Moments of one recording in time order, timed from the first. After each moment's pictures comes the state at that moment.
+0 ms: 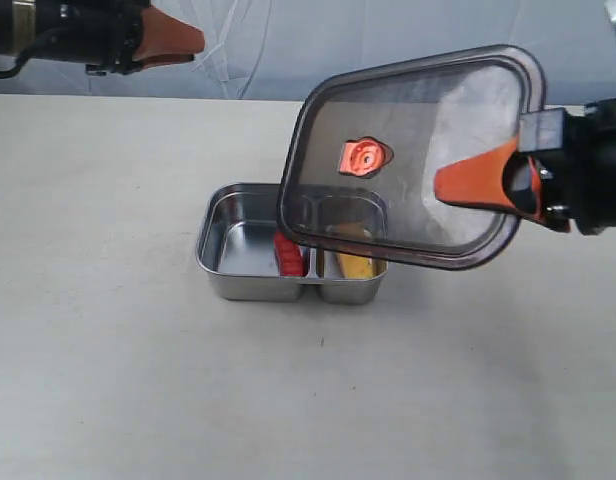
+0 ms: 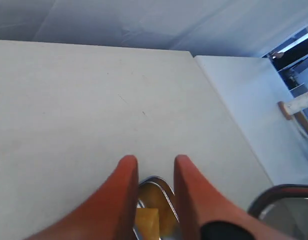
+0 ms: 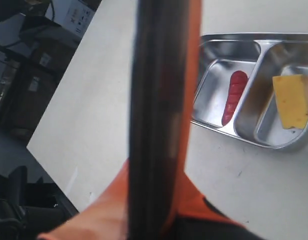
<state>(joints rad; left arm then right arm) 0.03 1.92 -1.39 1.70 -1.06 -2.09 0.22 1.12 -0.70 1.22 0.92 -0.77</state>
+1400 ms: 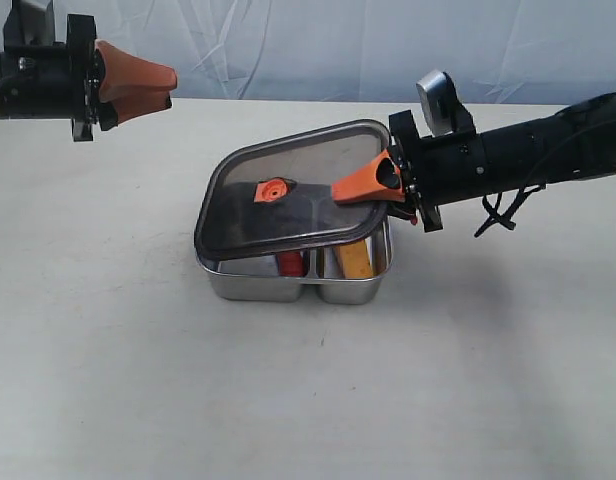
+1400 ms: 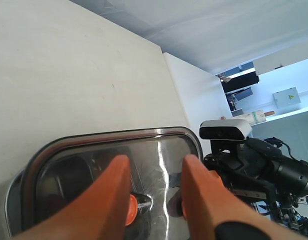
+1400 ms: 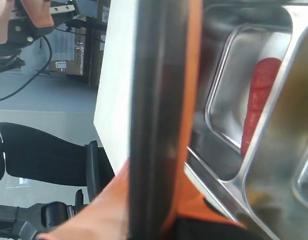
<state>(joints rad) 0.11 1.91 -1.17 1.57 -1.21 -2.09 0.26 2.02 -1.10 1.47 1.21 -1.00</state>
